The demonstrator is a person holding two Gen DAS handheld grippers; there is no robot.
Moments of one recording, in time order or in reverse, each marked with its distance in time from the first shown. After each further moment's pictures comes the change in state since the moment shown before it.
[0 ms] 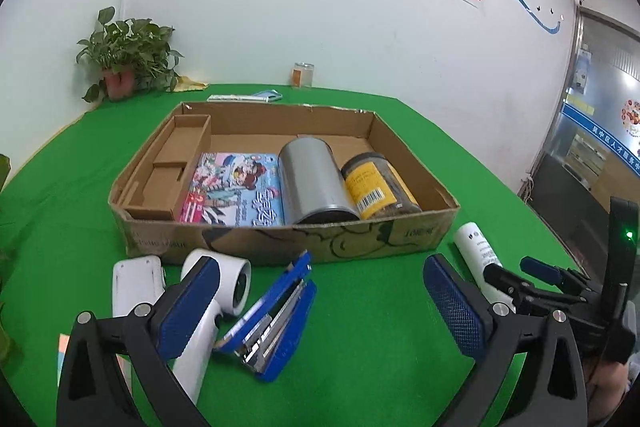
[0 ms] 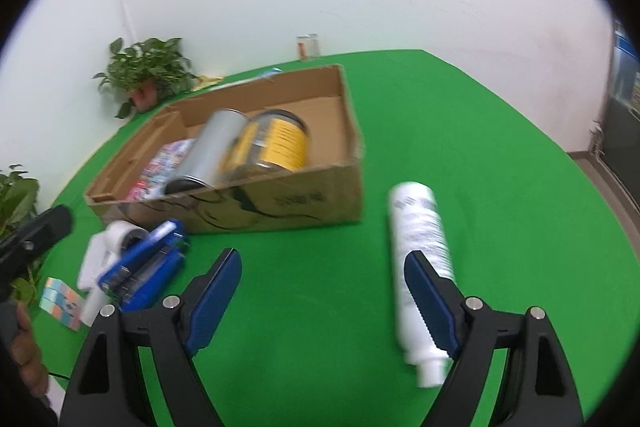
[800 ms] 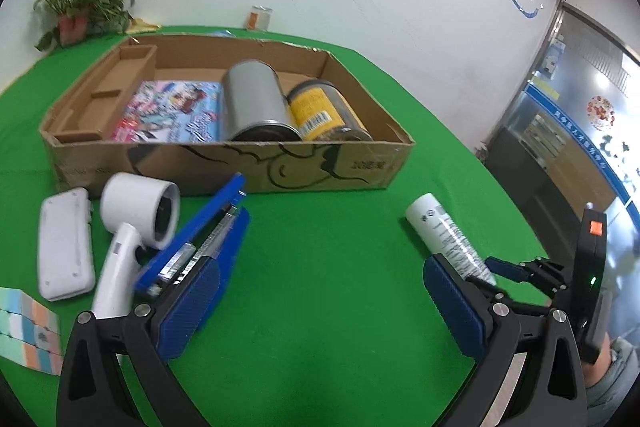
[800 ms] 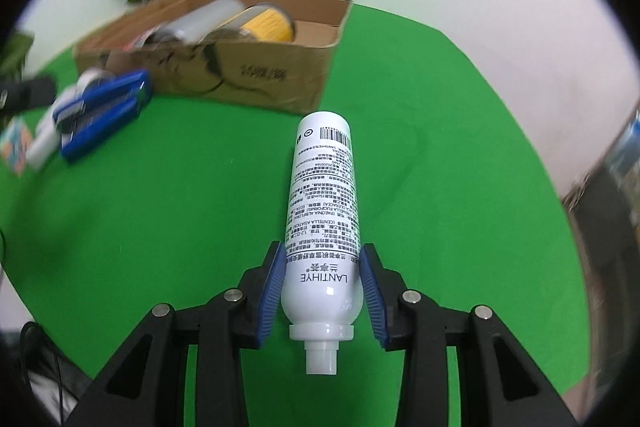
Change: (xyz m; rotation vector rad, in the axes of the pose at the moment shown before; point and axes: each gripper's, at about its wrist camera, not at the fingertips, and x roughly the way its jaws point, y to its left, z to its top) left arm 0.025 -0.009 -0.031 -0.039 0.195 -0.234; right arm -0.007 -0.019 -0.056 -0.368 0.189 -0.125
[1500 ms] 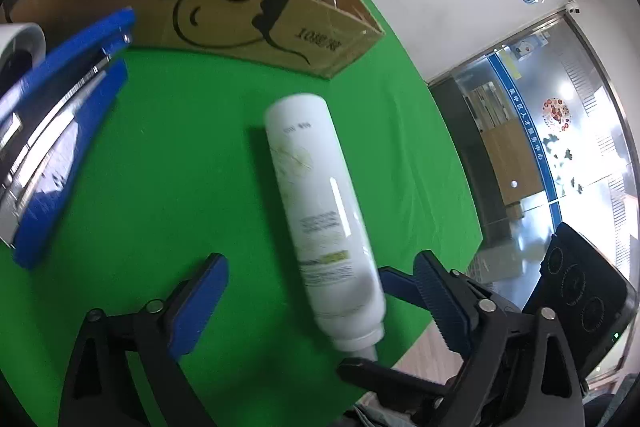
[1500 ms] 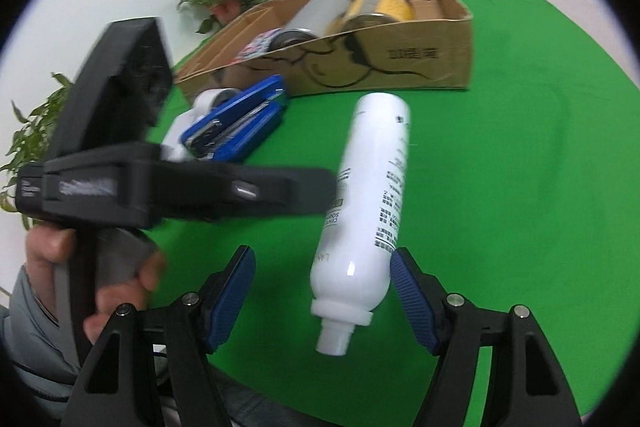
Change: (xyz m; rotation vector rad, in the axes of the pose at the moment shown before) left arm 0.081 -0.006 -0.022 -0.187 0.391 -0.324; right arm -0.005 0.057 0.004 0.198 0.038 0.502
